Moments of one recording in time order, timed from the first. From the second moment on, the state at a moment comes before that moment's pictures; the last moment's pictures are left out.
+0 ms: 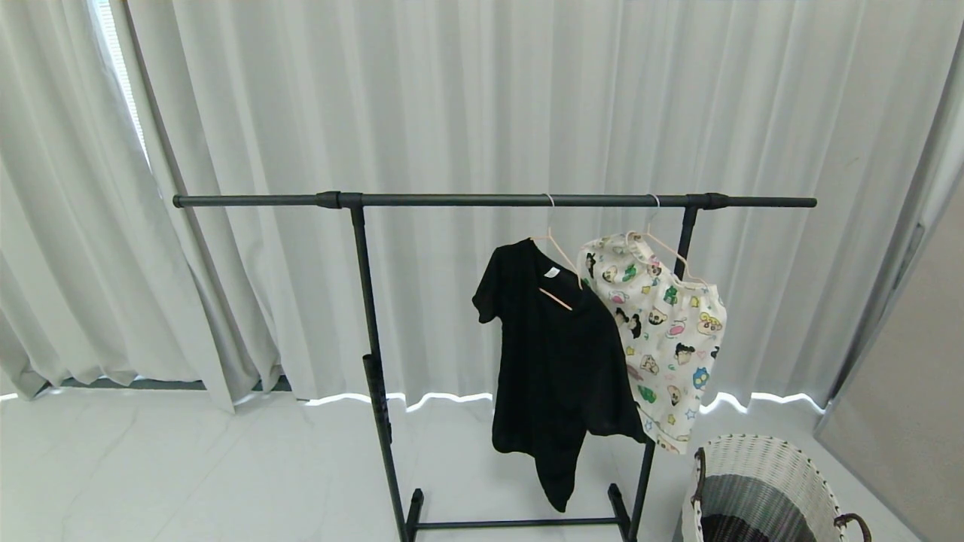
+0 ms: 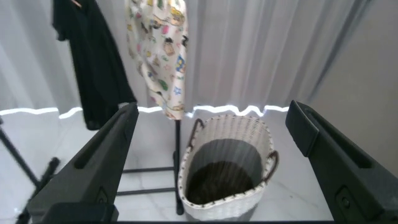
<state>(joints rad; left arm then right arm) 0.00 0.00 0.00 -0.02 0.01 0.06 0.01 0.03 0.00 0.00 0.00 -0.01</state>
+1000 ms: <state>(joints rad) 0.00 0.00 0.00 -0.02 0.01 0.06 0.00 0.00 0.00 0.00 0.00 0.00</state>
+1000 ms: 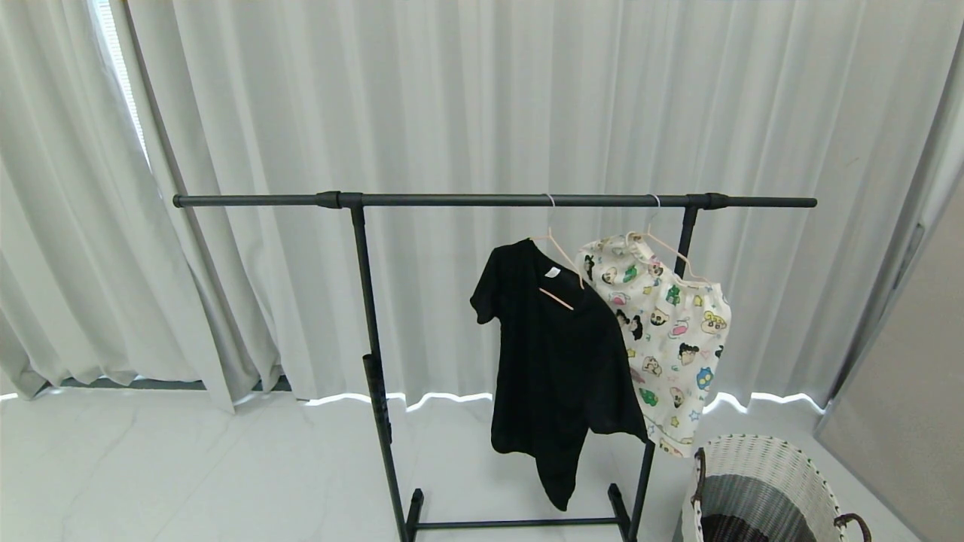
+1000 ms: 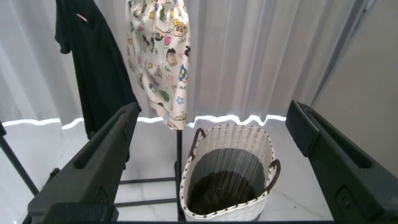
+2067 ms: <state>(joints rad) 0.00 0.00 0.00 -0.02 0.01 0.06 0.00 0.00 0.00 0.00 0.00 0.00</state>
